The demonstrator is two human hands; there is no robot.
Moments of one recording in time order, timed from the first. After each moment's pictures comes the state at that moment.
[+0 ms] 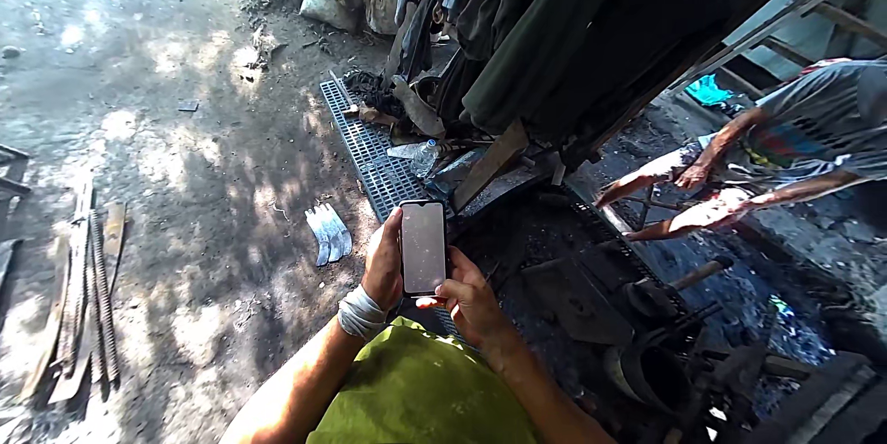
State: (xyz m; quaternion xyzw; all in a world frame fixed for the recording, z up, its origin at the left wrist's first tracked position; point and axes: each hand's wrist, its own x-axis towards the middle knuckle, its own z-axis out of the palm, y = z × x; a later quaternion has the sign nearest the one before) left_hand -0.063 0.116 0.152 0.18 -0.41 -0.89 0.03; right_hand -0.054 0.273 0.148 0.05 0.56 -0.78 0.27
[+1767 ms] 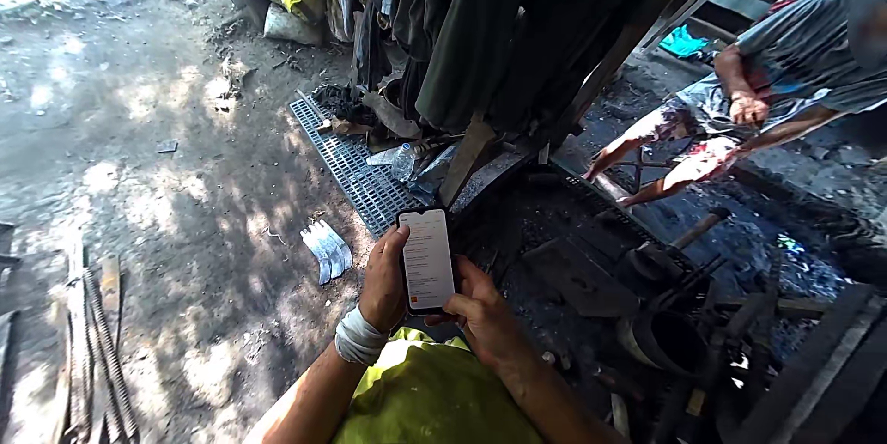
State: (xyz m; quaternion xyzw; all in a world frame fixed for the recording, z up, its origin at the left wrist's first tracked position) left_hand -0.078 0.154 0.172 0.09 -0.45 -0.89 -0.03; right_hand -0.054 0.314 0.179 0.05 0.55 -0.80 0.23
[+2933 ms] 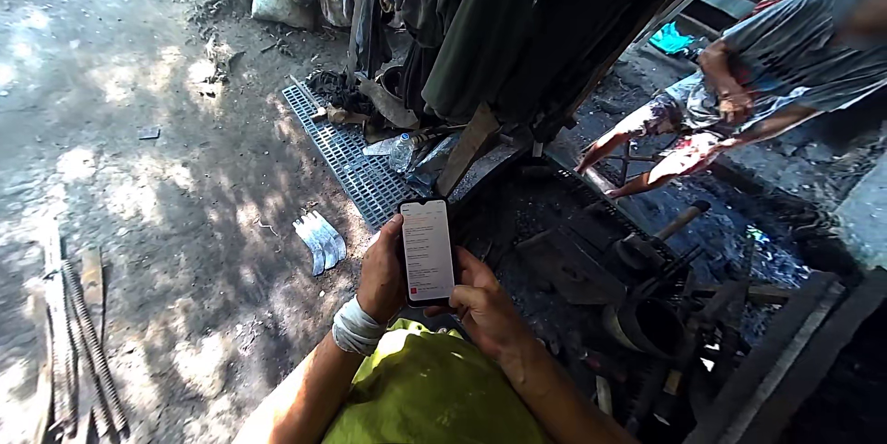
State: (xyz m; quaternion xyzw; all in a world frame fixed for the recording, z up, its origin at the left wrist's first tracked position) left_hand -0.081 0.137 0.167 0.11 -0.41 -0.90 -0.05; right_hand -0.057 0.302 0.176 0.07 0.53 -0.81 0.25
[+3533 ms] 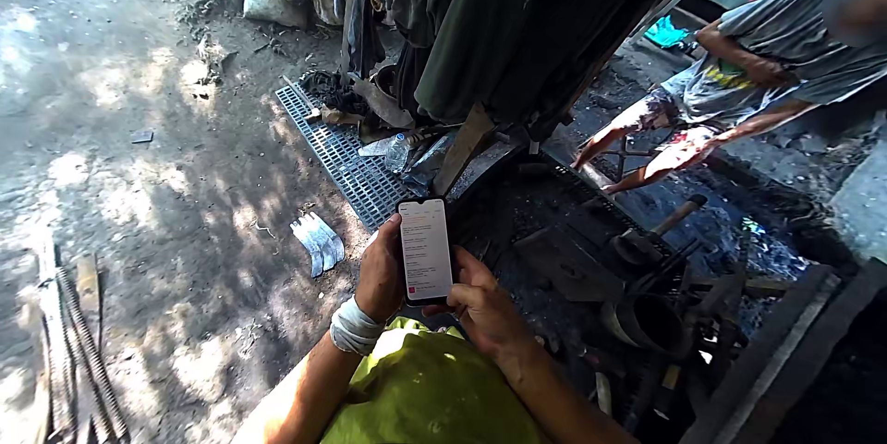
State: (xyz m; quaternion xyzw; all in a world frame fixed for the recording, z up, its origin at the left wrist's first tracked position) left_hand -0.093 0.140 0.168 0.10 -0.41 -0.91 -0.07; right_hand -0.066 0.304 0.176 0.08 0.53 -0.81 0.24
